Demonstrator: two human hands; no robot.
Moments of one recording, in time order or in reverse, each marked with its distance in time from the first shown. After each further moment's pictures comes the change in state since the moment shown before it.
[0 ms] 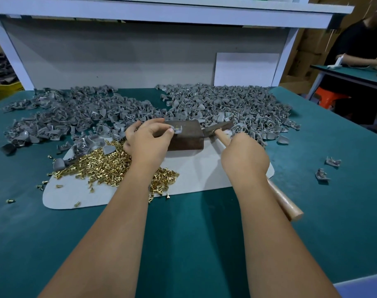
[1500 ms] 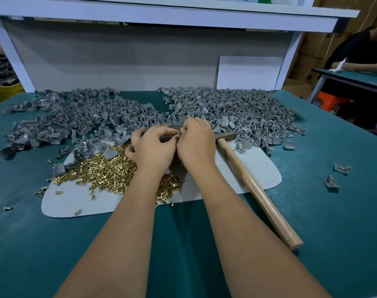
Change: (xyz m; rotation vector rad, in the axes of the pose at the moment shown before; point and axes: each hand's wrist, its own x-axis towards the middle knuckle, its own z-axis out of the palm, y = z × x) left_hand 0.004 0.004 0.006 0.139 0.020 -0.052; right_hand 0.015 -0.079 0.057 0.384 0.203 -0.442
